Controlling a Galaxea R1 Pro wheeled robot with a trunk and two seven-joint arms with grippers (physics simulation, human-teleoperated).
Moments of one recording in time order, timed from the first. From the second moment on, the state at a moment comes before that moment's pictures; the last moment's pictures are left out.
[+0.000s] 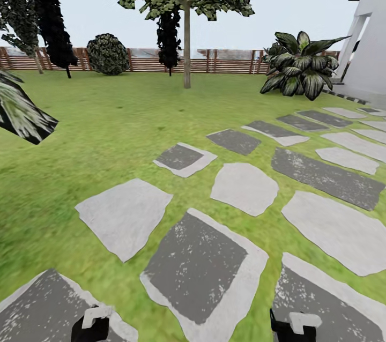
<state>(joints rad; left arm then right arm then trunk) -0.33 0.11 0.05 -0.28 0.05 -0.40 0.01 -0.26 -0.05 -0.20 -0.37 0.15 -0.49 -0.08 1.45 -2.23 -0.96</state>
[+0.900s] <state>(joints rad) -0.33 0.11 0.05 -0.28 0.05 -0.40 0.01 -0.26 -0.05 -0.20 -0.37 0.15 -0.49 -0.08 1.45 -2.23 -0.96</state>
